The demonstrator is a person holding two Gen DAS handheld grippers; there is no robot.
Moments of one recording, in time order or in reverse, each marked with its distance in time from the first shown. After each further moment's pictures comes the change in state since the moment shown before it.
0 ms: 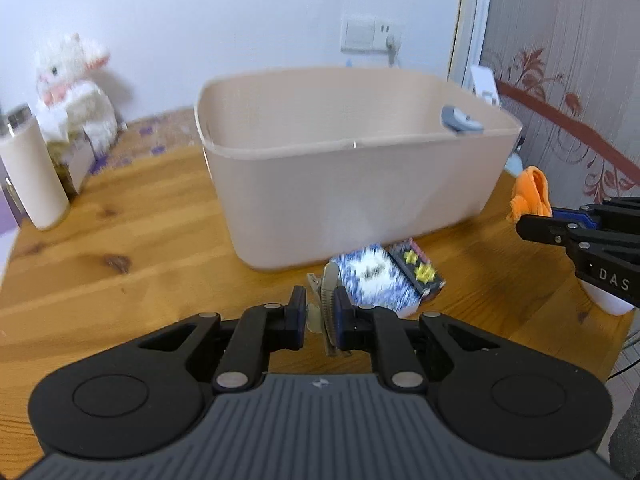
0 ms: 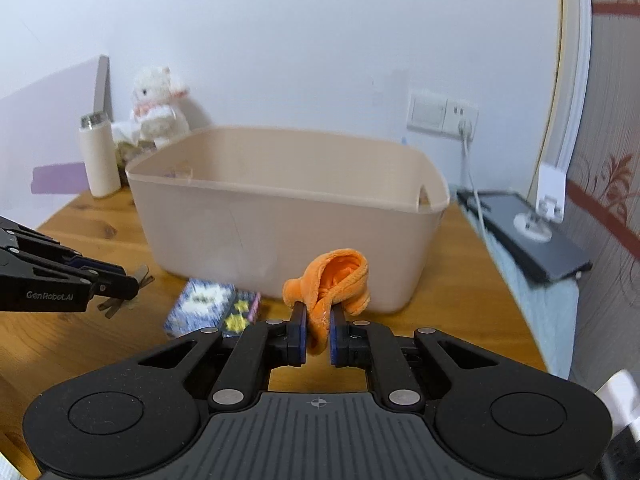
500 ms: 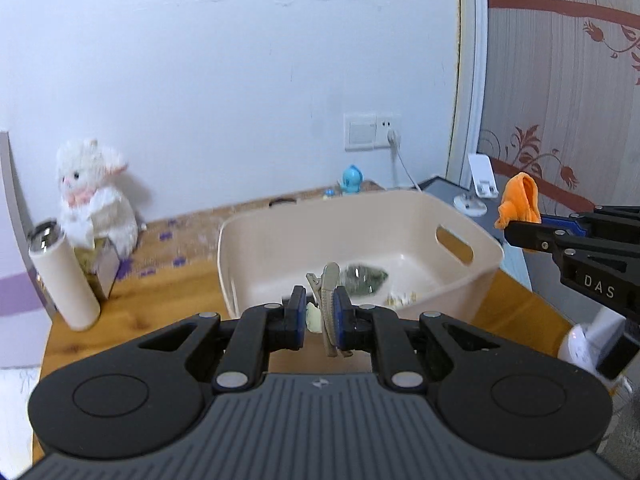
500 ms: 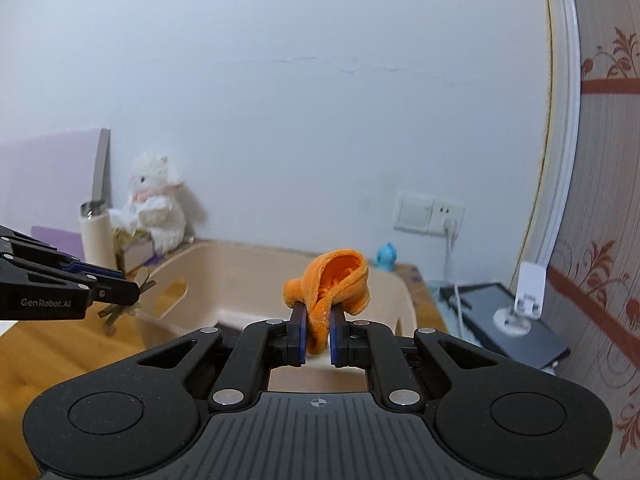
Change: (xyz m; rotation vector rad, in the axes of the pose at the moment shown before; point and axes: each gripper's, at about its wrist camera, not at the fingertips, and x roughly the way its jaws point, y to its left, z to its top) left arm -0.046 -0.009 0.077 0.019 -0.203 0.035; right arm -0.032 -0.007 0.075 -0.029 -0.215 -0.040
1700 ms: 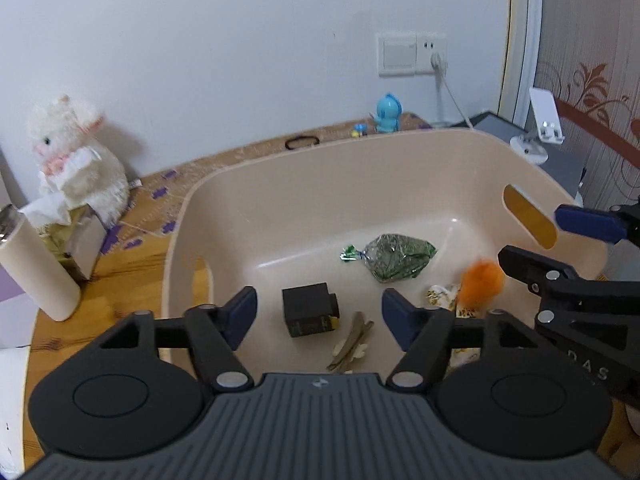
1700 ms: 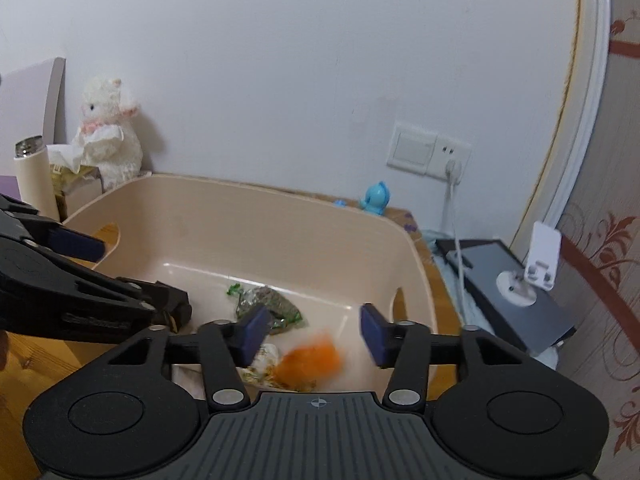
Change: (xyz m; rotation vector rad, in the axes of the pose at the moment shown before) left arm 0.122 -0.019 0.015 0.005 0.229 0.129; right arm 0.101 -0.007 -0.005 -0.039 0.201 -0.071
